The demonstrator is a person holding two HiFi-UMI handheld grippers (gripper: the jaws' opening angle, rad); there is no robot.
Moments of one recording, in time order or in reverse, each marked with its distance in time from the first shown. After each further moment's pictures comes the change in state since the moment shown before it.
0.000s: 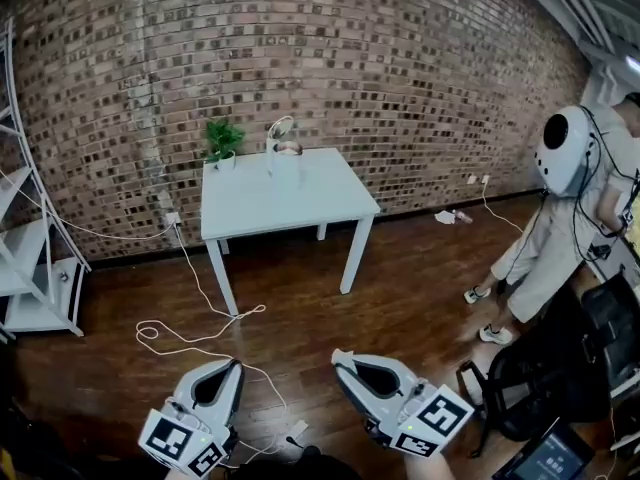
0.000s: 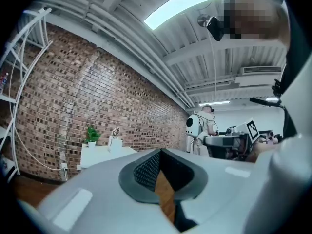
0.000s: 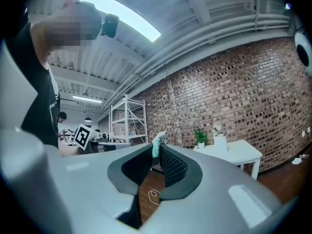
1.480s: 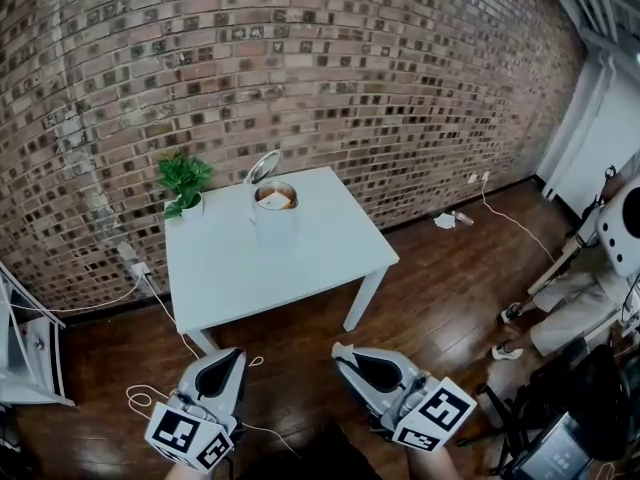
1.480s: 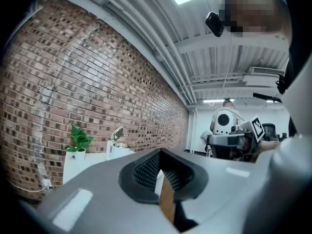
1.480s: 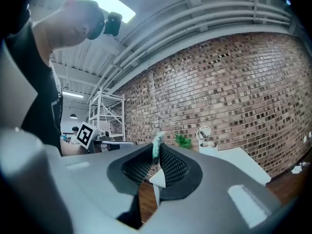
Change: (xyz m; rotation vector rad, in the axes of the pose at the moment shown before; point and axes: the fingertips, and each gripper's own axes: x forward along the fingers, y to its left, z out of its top) left arm 0.324 0.275 0.054 0.000 0.059 -0.092; right arm 0.277 -0.291 0.047 -0.008 0.023 -0.109
